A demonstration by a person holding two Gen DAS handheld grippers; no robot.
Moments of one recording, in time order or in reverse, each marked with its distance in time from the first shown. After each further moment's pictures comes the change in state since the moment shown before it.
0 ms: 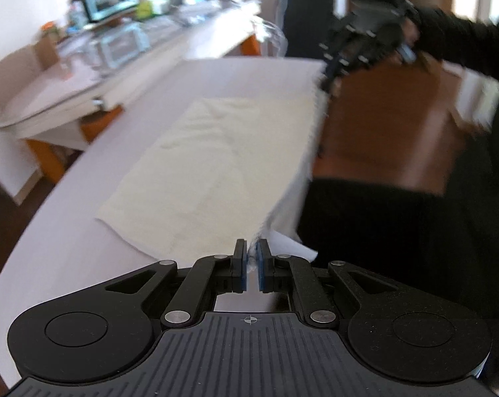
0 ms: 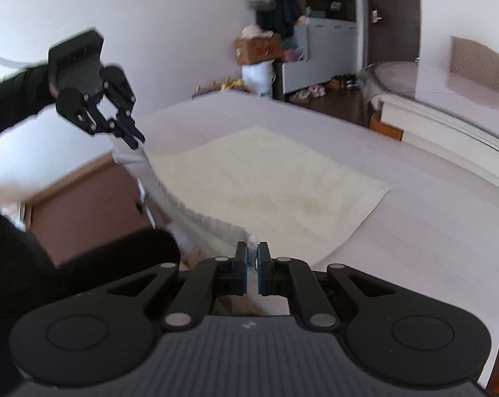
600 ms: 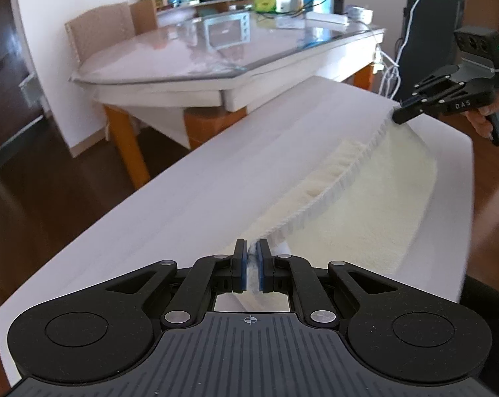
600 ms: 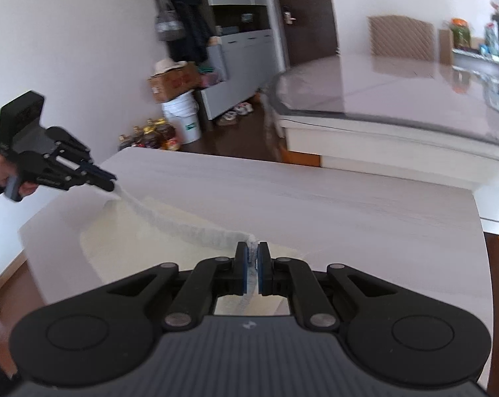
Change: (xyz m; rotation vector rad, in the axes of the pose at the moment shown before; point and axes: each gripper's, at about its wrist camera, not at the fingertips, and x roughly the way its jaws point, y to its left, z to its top) left arm 0.067 0.123 0.044 -0.260 -0.002 0.167; right arm 0.079 -0.107 0.058 0.269 -0.044 -0.170
